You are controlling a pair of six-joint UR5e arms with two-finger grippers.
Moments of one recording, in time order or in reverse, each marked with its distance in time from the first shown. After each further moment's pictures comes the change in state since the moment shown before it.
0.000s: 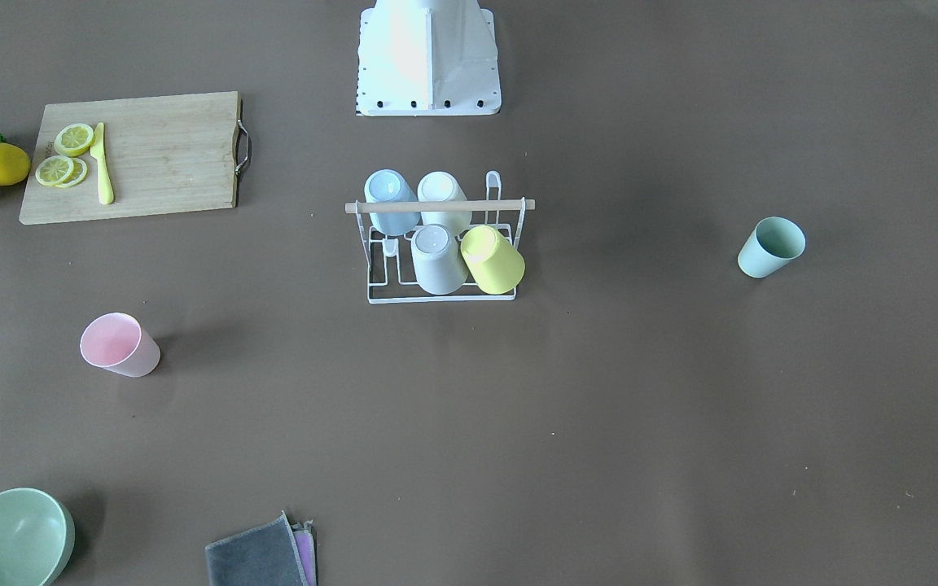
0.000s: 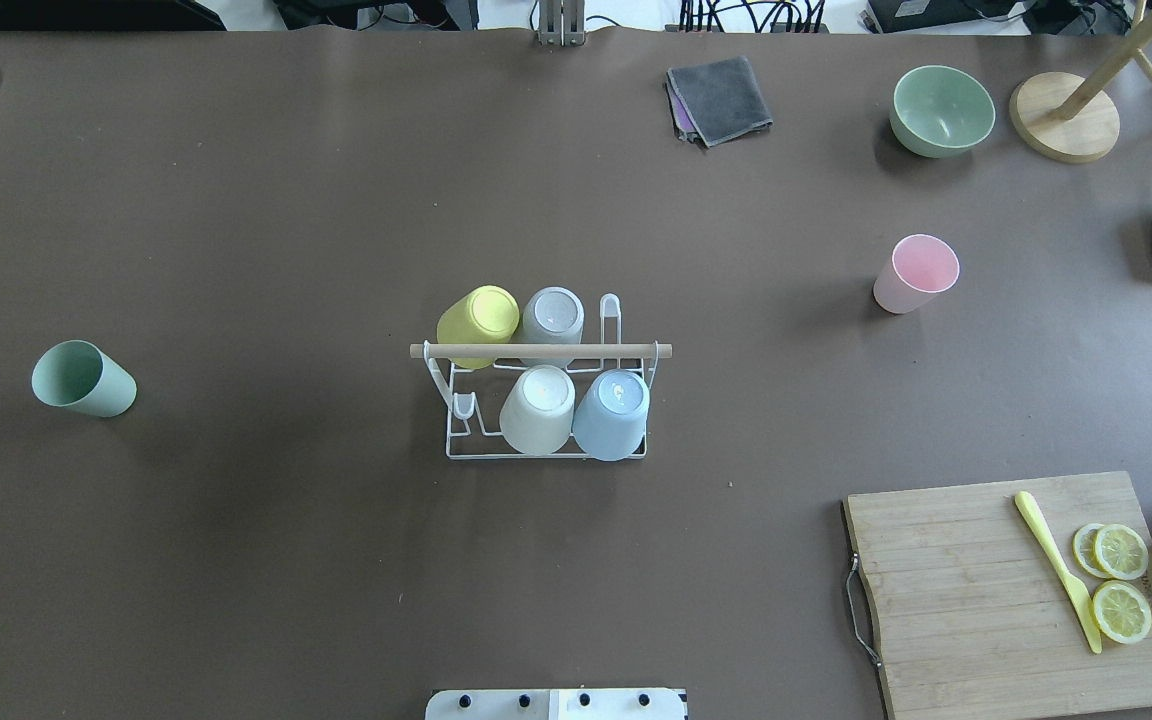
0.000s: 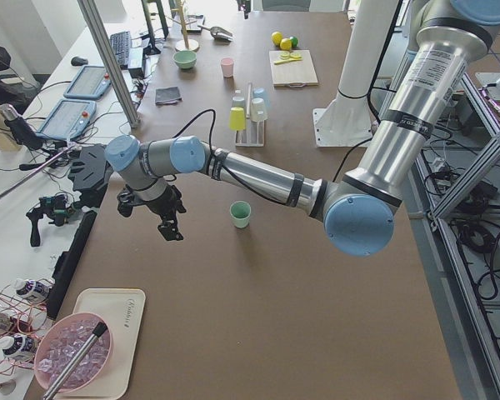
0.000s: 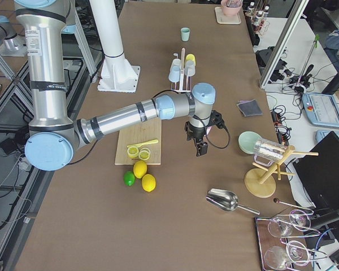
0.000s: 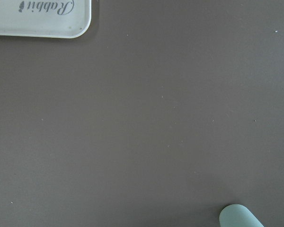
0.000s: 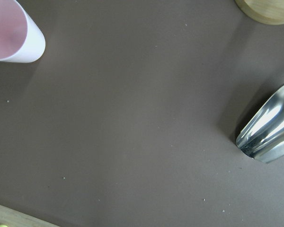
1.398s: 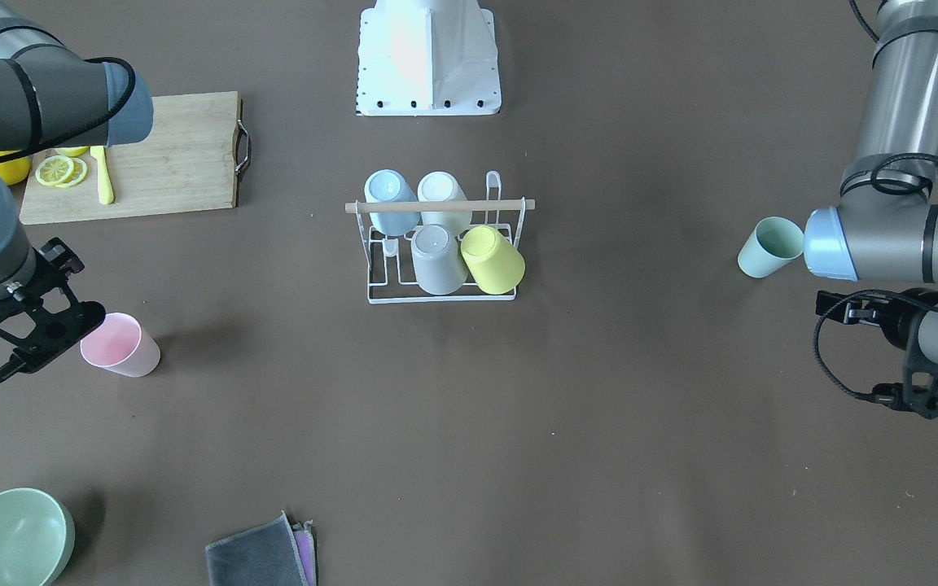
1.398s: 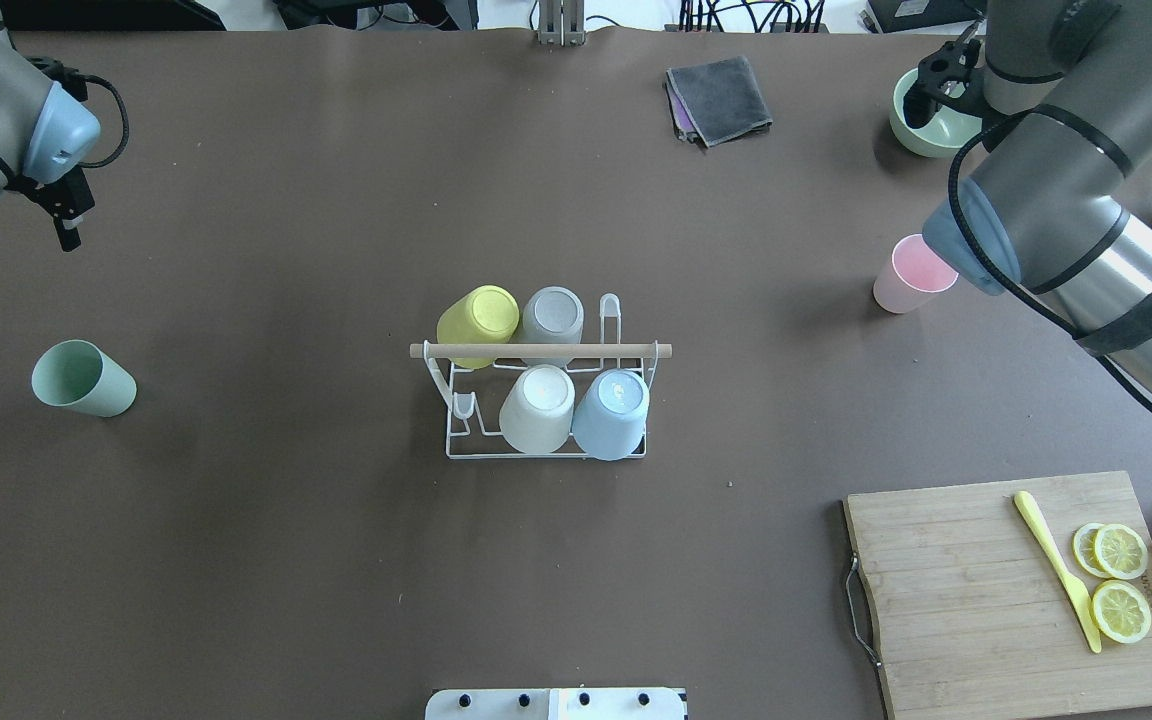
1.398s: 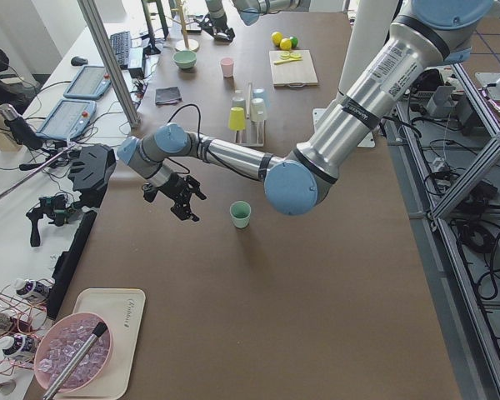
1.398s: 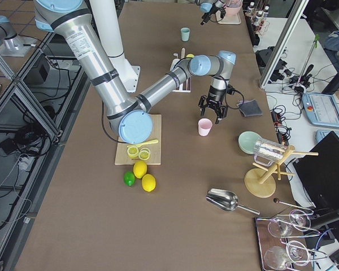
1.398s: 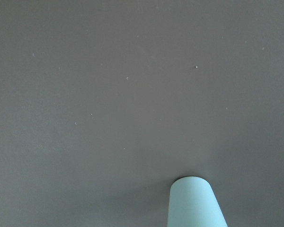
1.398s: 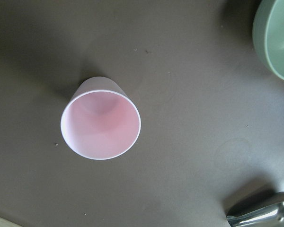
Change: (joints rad) left arm 0.257 -0.268 0.335 0.228 0.046 0.216; right arm -0.302 0.503 -0.231 -0.378 -0.332 -0.165
